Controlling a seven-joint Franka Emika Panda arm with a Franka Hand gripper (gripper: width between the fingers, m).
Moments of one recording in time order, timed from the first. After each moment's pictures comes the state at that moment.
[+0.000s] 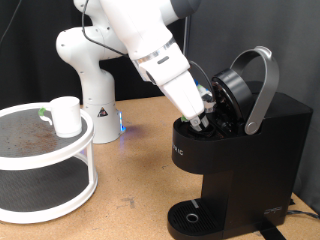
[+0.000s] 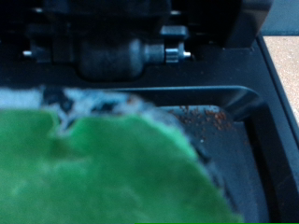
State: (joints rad) arm 0.30 -0.13 -0.24 -2.35 0.64 2.33 -1.06
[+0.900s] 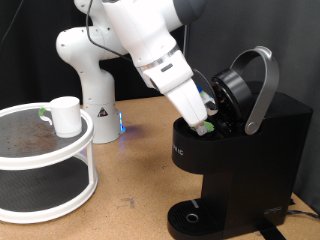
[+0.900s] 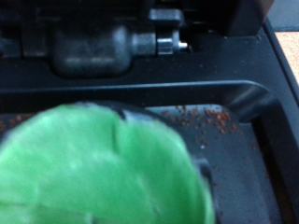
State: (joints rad) arm 0.30 -0.10 -0.23 -2.35 0.68 2.35 -1.06
